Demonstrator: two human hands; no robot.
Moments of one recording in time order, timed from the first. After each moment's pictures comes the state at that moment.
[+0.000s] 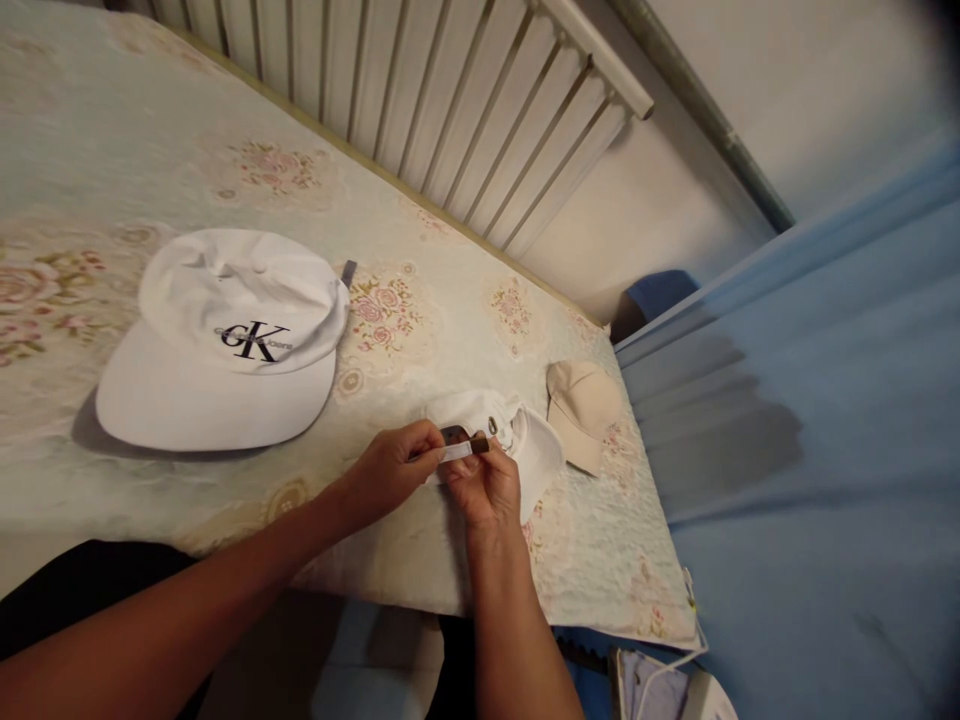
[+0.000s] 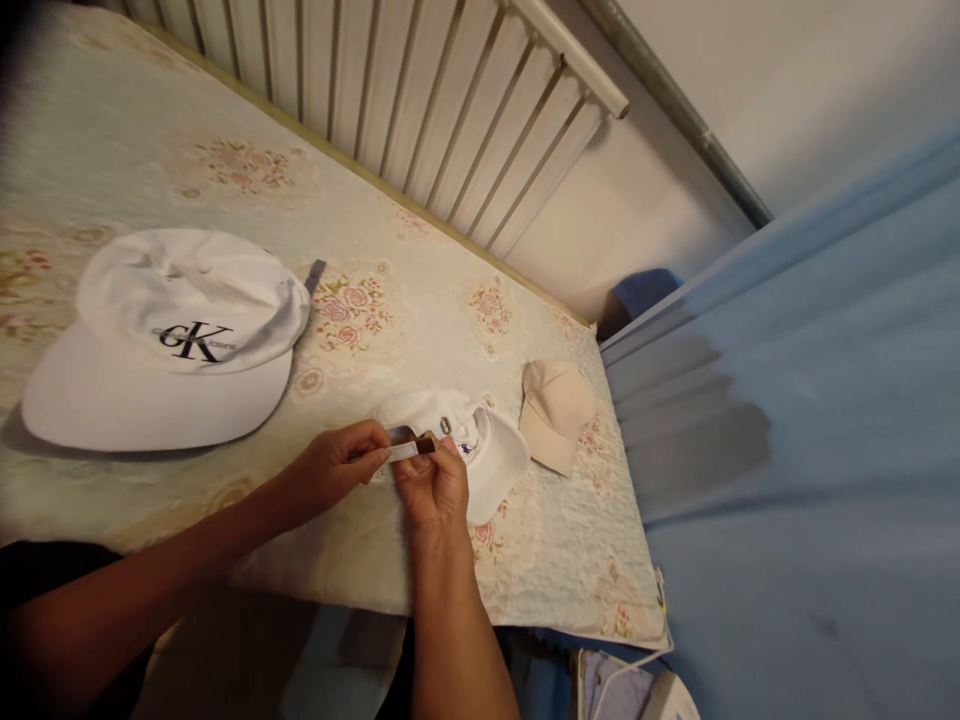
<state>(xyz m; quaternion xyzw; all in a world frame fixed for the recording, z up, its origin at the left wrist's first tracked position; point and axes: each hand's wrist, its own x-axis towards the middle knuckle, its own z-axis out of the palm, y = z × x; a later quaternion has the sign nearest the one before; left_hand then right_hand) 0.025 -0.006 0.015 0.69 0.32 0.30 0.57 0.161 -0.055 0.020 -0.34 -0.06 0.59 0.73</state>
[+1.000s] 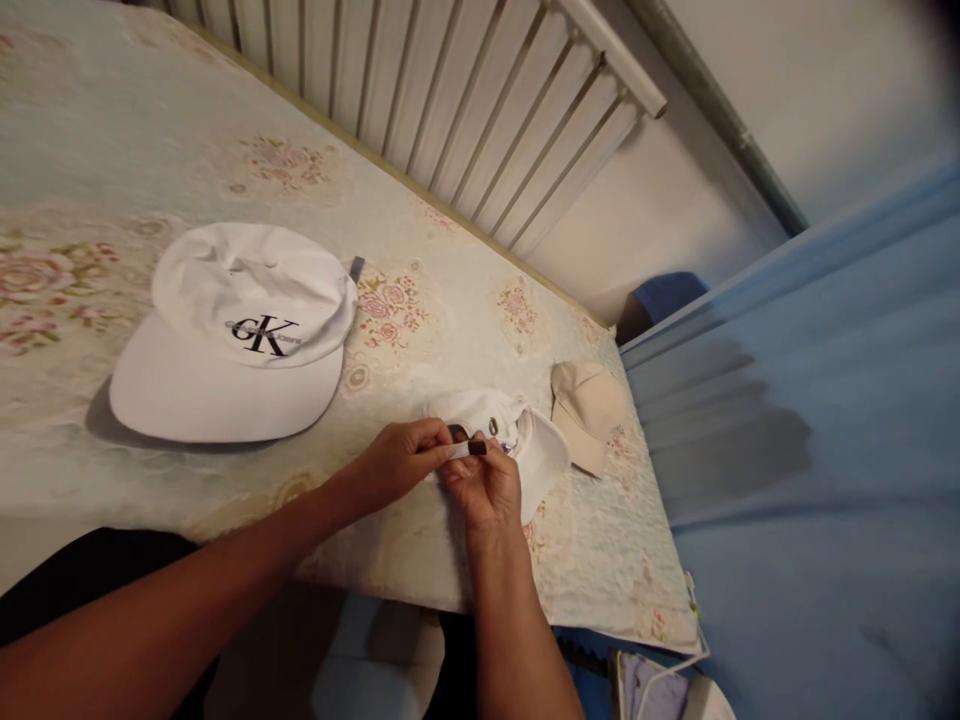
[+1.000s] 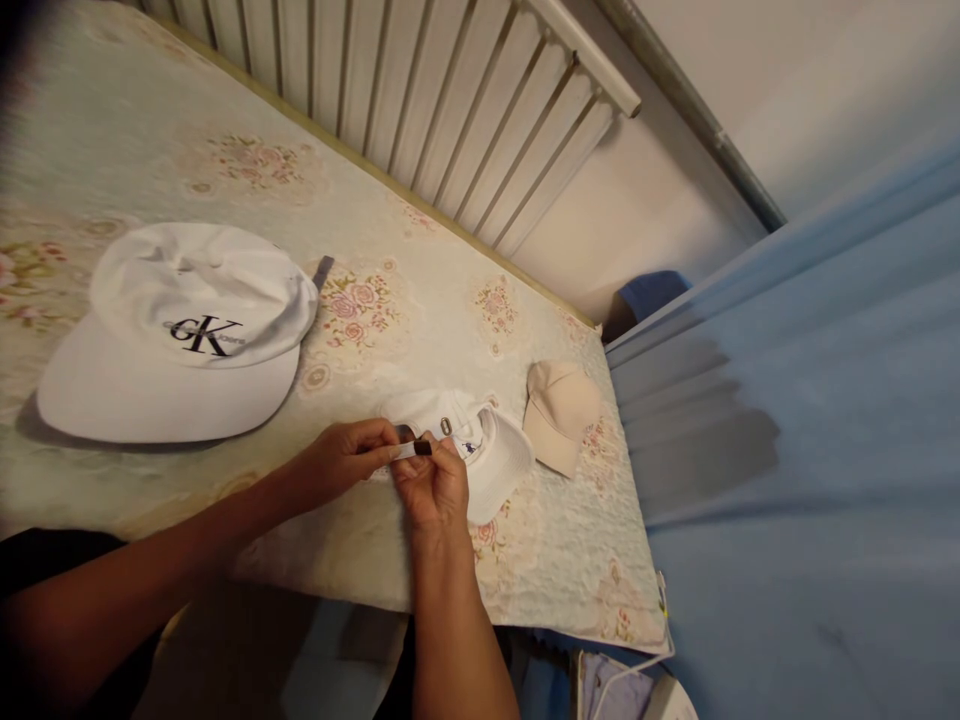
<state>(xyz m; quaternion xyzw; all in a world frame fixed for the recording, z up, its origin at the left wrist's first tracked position) 0.025 0.001 0.011 0.69 0.29 0.28 0.60 0.159 -0.055 0.016 -0.33 -0.03 0.62 0.71</state>
